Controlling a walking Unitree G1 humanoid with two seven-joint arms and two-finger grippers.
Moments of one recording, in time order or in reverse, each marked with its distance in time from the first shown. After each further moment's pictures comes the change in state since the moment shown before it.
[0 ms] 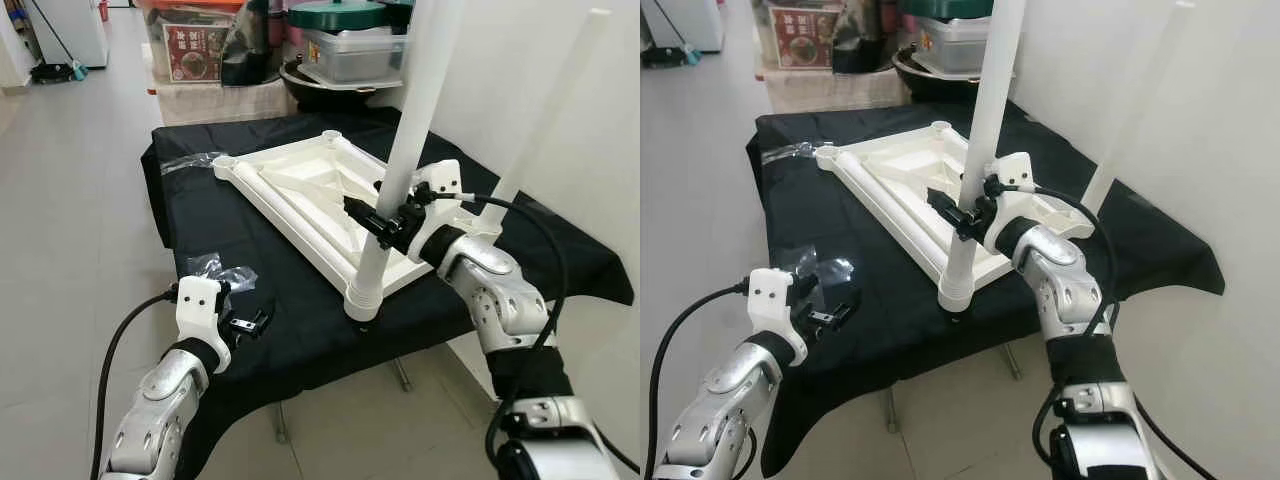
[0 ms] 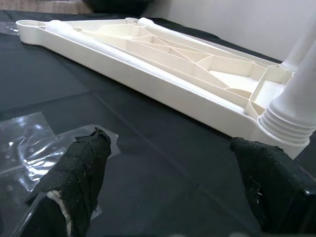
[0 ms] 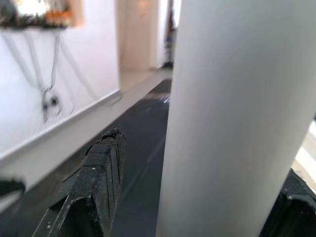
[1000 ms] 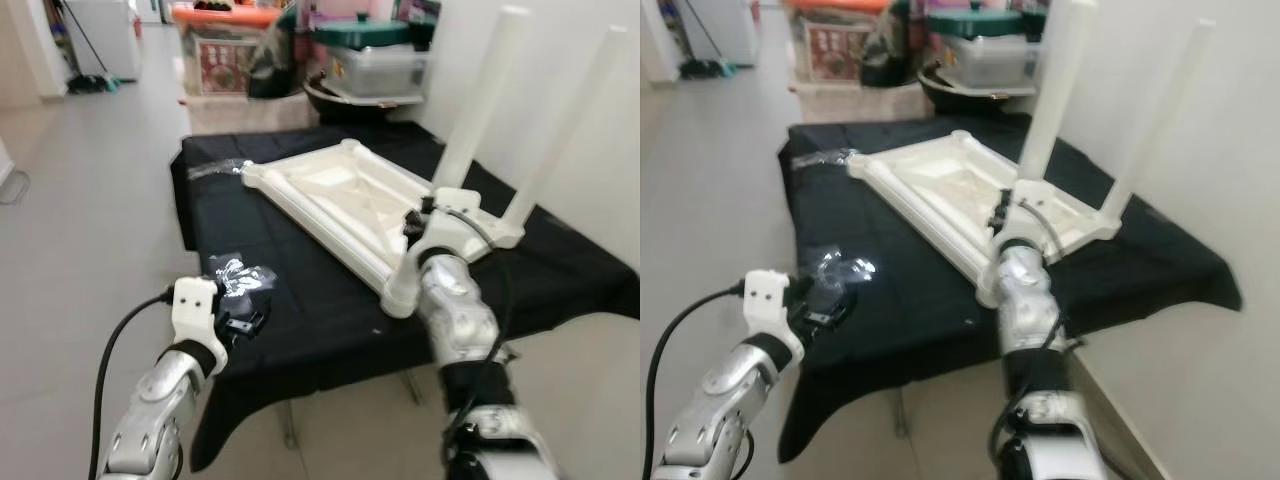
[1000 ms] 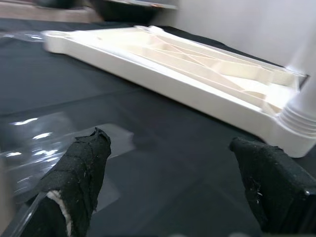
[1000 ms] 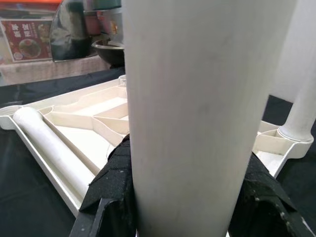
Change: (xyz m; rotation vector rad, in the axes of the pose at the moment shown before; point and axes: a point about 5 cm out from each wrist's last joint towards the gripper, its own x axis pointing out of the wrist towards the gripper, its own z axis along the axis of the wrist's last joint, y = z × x) left arm -0.001 0.000 -0.001 0.005 0.004 0.000; right arm 0.008 0.020 -0.030 0.106 0.086 -0.880
